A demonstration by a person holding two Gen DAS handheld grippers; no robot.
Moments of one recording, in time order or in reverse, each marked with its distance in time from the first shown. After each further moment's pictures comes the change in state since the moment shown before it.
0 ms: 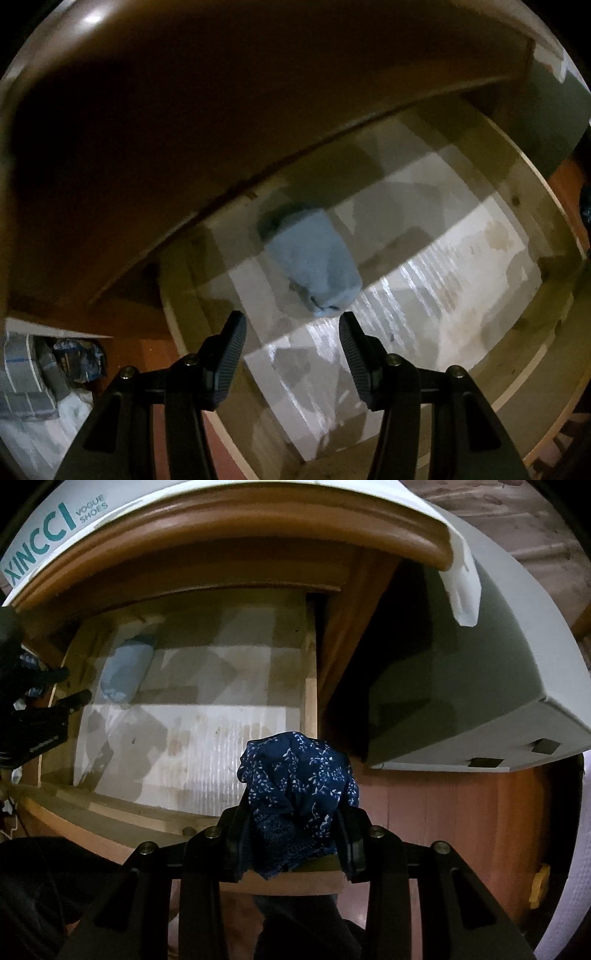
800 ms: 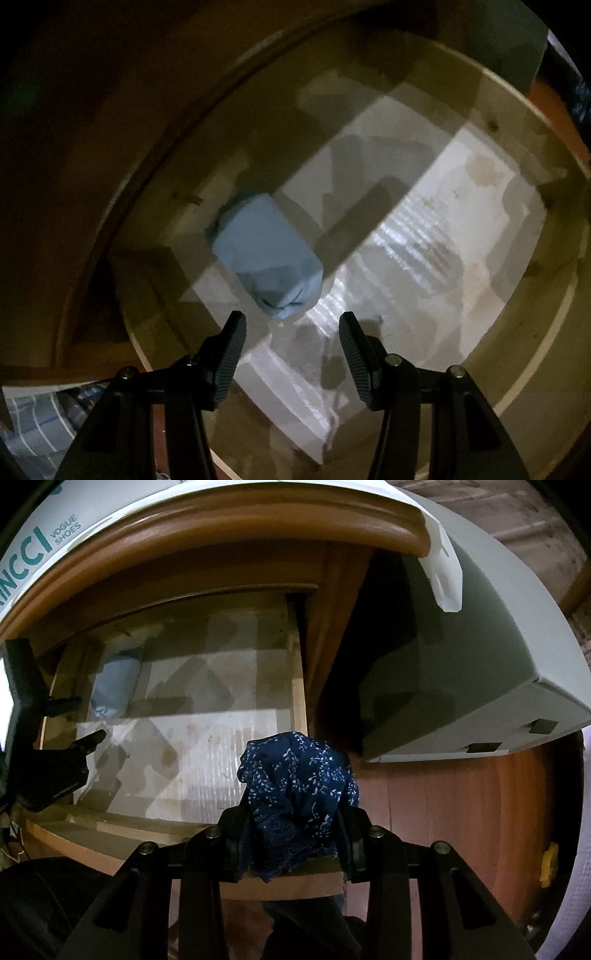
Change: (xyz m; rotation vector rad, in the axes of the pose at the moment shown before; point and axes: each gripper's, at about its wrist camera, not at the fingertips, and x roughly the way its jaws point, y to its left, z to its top) left arm 0.025 -0.035 -0.005 0.253 0.067 0.018; right arm 0.002 -0.007 0.007 0.081 0.010 -0.010
